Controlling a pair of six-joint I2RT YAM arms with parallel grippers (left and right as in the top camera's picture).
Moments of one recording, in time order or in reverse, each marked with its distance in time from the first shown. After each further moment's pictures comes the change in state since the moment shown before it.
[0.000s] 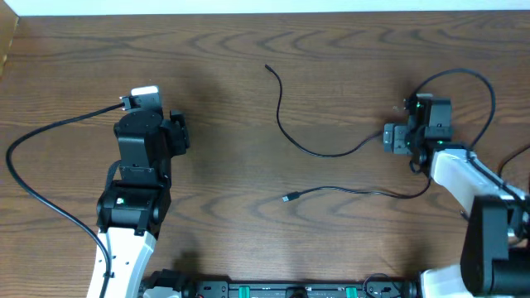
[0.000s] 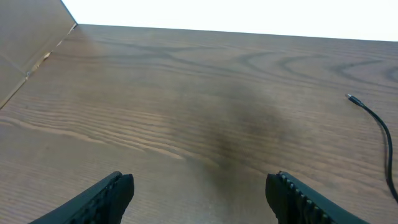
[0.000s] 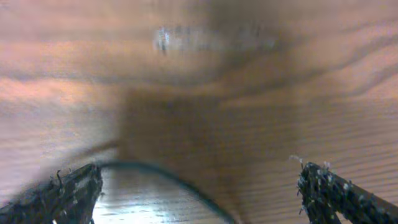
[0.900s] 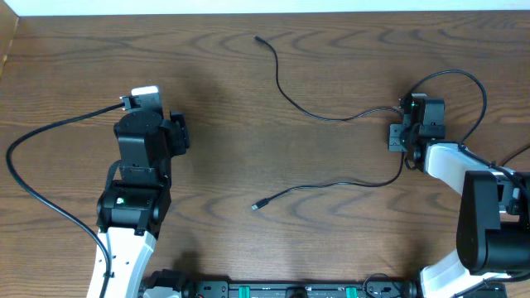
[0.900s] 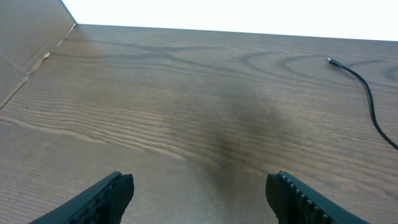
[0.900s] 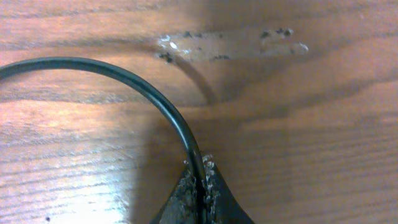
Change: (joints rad) left arm 0.000 0.001 0.000 0.000 0.000 0.000; right arm -0.002 0.102 0.025 0.085 -0.024 0.021
